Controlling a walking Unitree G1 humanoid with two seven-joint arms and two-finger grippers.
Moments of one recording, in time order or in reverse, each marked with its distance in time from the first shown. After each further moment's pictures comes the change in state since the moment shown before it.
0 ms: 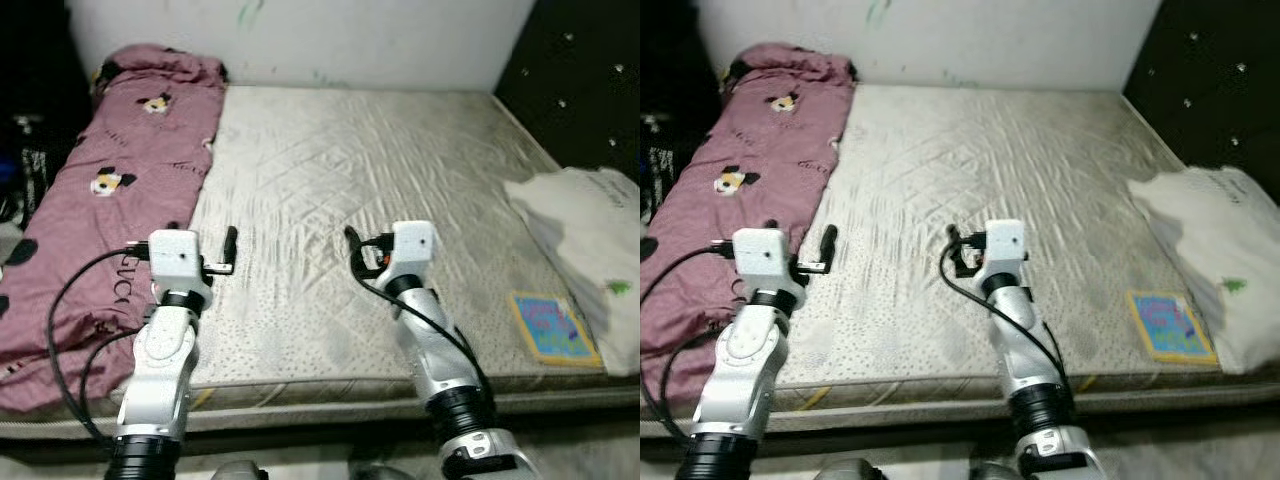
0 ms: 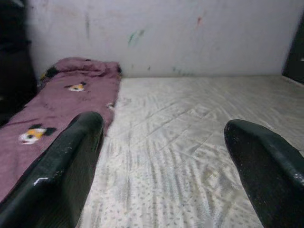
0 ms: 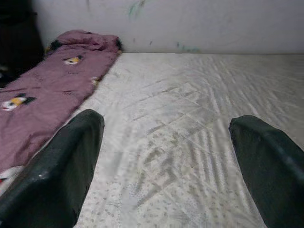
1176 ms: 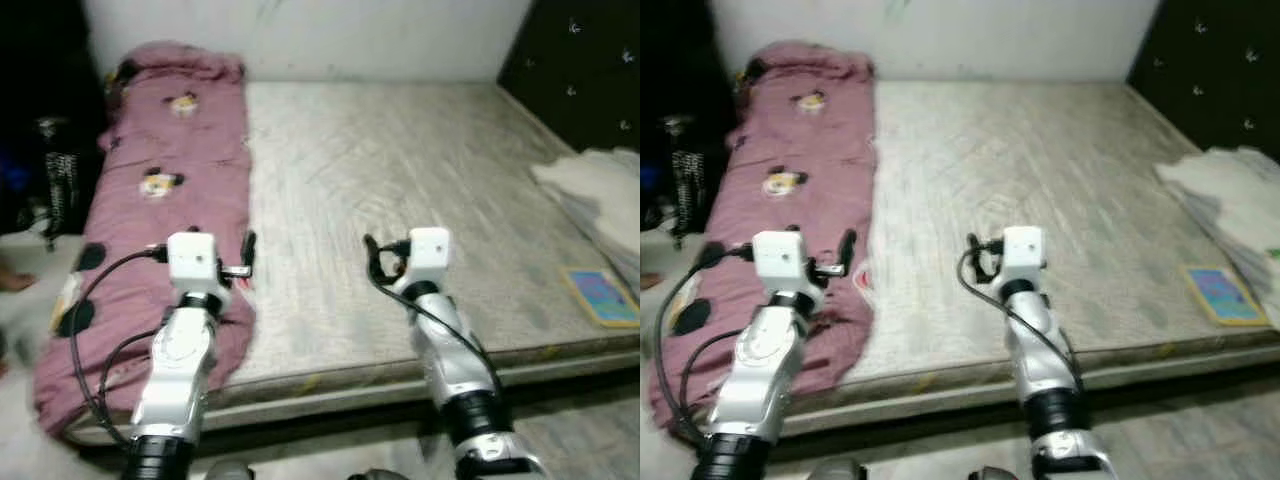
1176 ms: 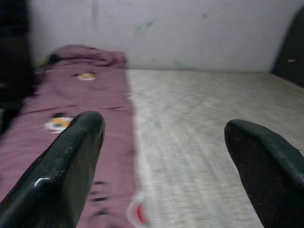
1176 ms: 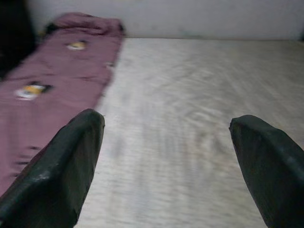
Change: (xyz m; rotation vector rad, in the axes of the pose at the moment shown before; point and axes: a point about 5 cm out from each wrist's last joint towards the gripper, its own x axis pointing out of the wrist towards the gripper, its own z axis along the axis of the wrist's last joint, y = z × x) left arm 0.000 -0.004 -0.003 -0.038 0.021 0.002; right arm -0.001 -0.003 -0.006 0.005 0.033 -0.010
